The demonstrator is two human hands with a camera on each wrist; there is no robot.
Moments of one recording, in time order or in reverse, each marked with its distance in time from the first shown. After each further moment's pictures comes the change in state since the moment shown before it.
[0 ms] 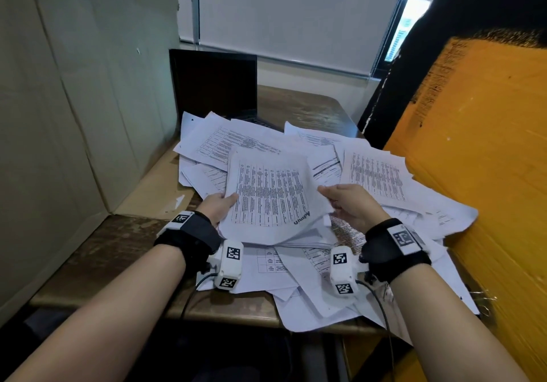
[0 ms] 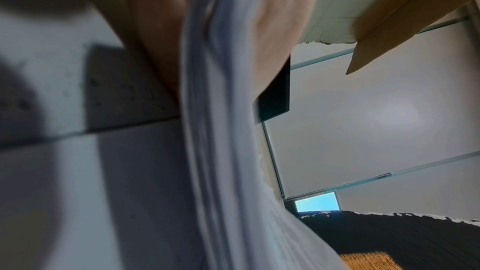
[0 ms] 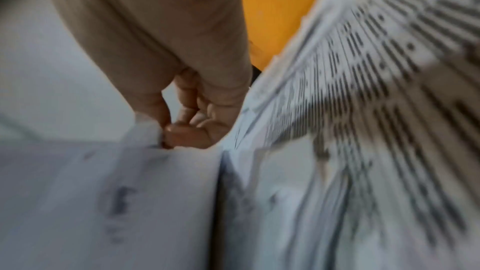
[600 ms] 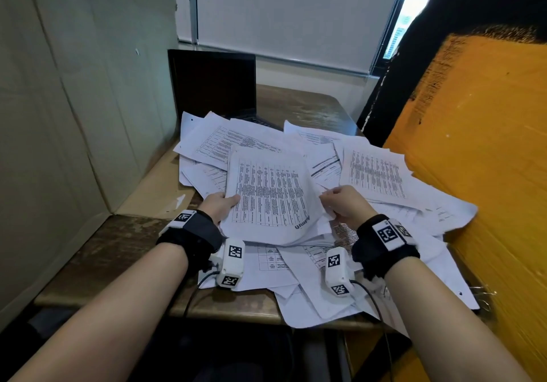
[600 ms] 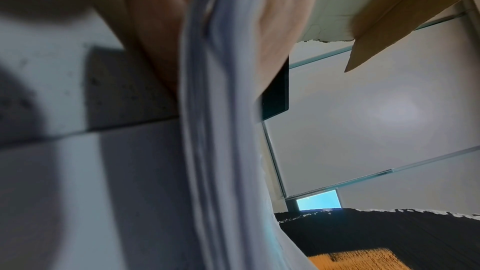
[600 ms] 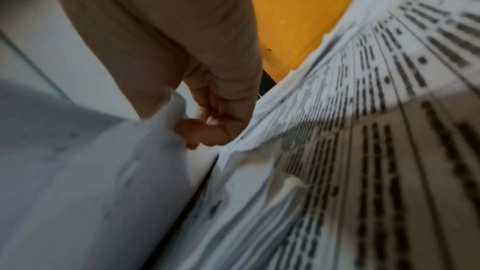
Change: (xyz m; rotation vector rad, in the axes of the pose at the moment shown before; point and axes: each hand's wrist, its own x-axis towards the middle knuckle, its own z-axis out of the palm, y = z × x) left_hand 0.015 -0.010 0.000 -0.074 -0.007 -0.029; right_hand 0.008 0.008 0.010 -0.300 0.091 0.026
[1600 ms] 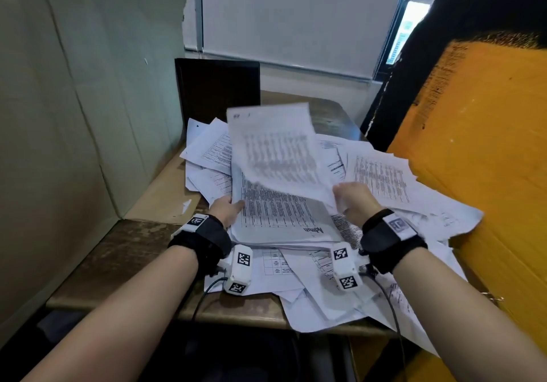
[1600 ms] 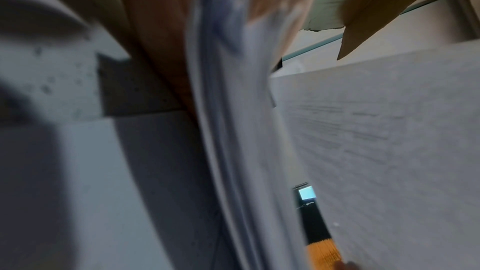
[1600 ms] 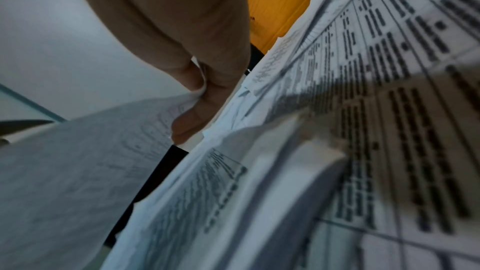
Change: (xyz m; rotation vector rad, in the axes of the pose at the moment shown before) left_hand -0.002 0.004 0.007 0.197 0.078 0.065; right_hand -0.001 -0.024 -0.001 -0.374 0.250 0.008
